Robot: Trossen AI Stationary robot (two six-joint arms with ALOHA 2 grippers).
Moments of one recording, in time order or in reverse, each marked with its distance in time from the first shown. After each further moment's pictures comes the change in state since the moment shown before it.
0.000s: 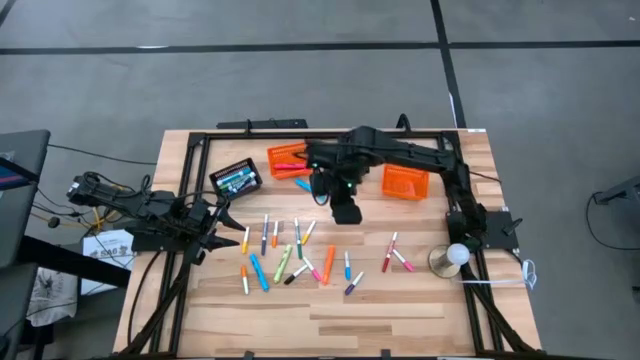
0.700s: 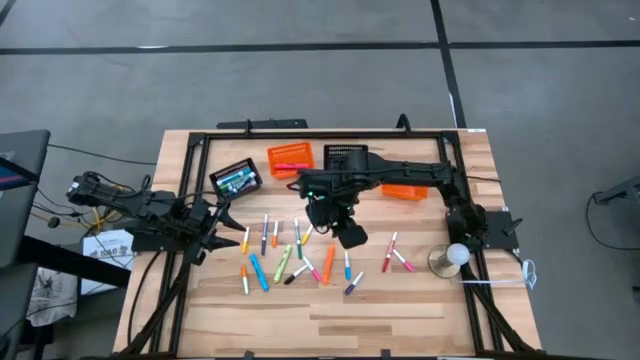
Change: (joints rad) left arm 0.000 0.006 0.000 0.000 0.000 0.000; right arm 0.128 0.030 -0.006 0.033 0.019 -0.189
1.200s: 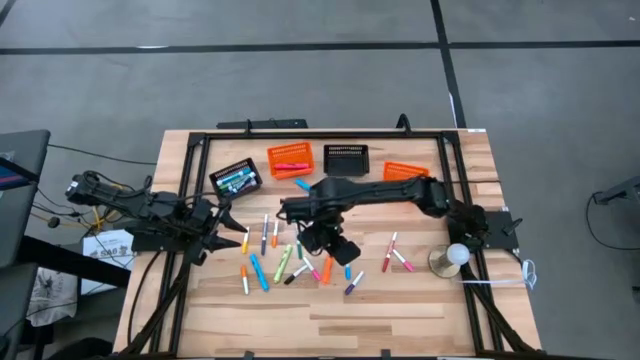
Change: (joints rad) left arm 0.000 0.028 0.000 0.004 0.000 -0.063; right arm 0.052 0.185 -0.009 0.013 -0.094 -0.170
